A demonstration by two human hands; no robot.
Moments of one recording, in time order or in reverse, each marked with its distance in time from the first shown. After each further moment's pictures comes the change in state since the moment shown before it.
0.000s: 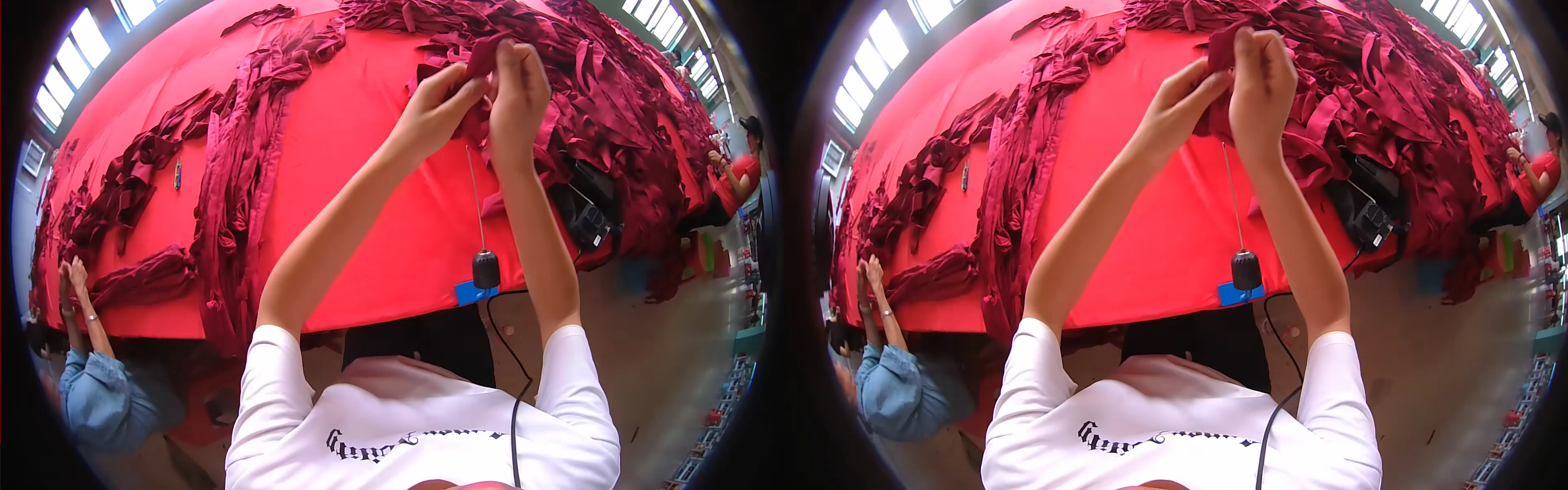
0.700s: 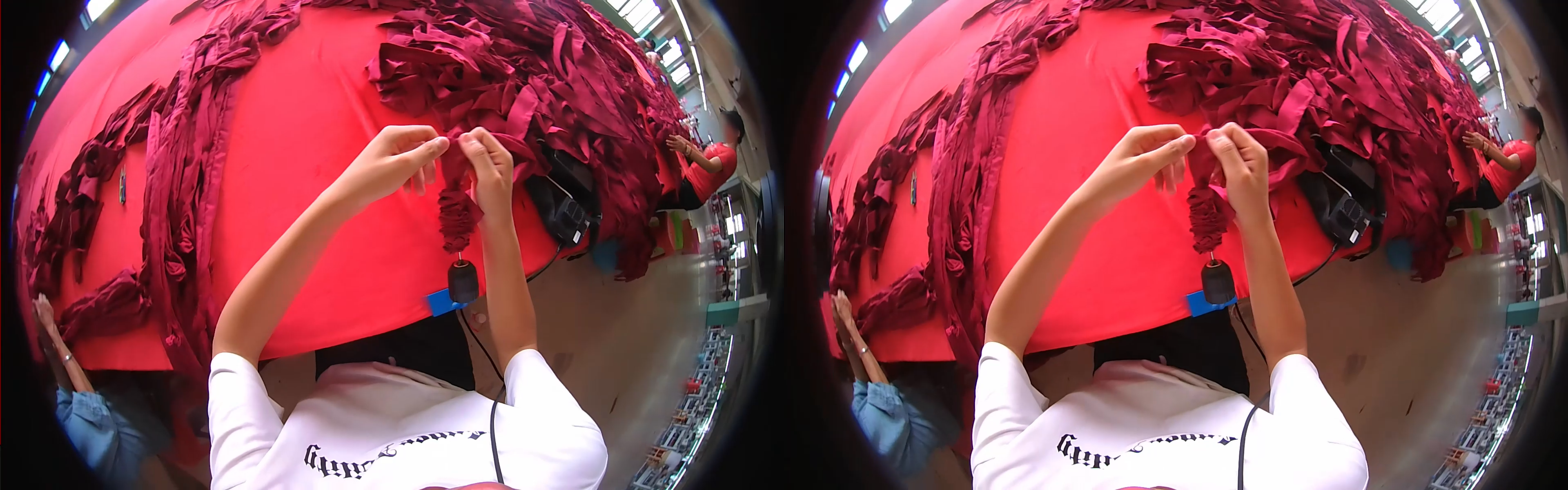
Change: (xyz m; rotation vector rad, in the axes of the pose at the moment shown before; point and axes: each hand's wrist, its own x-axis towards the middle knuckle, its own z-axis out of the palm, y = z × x) left_hand -0.046 -0.032 -0.023 0.082 -0.198 -0.513; right_hand -0.085 0.037 -0.076 -0.026 -0.212 0.547
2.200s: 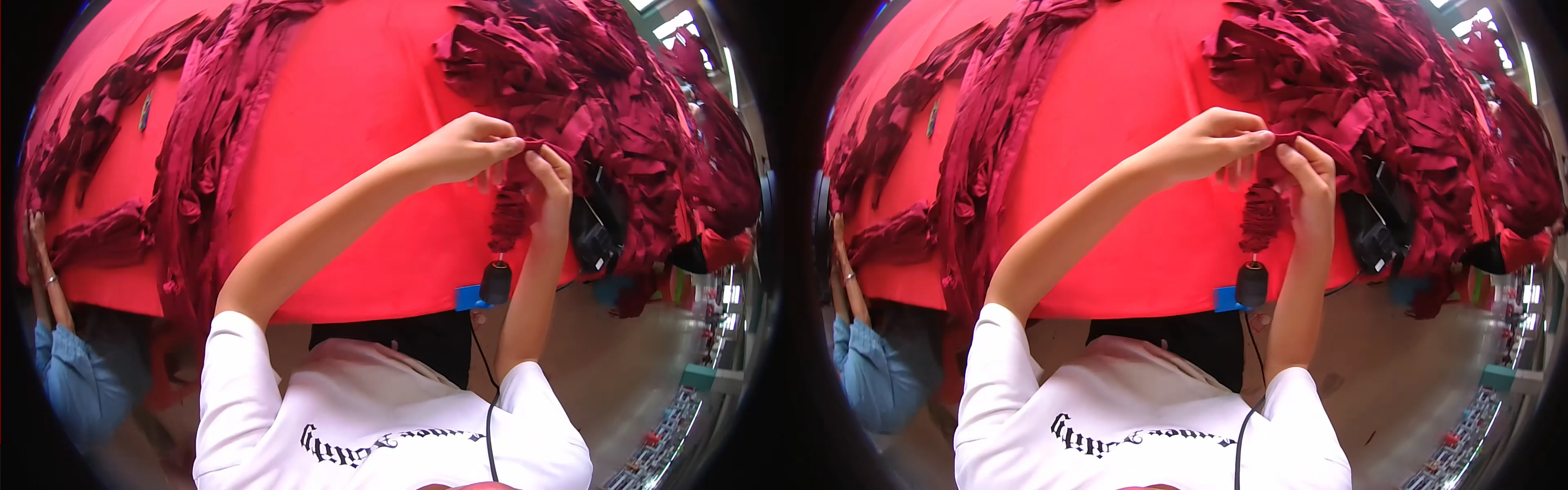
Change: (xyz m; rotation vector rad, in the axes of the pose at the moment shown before) left_hand 0.003 -0.006 0.002 -0.043 -0.055 0.001; right_hand -0.003 -0.012 -0.011 0.107 -0.105 0.260
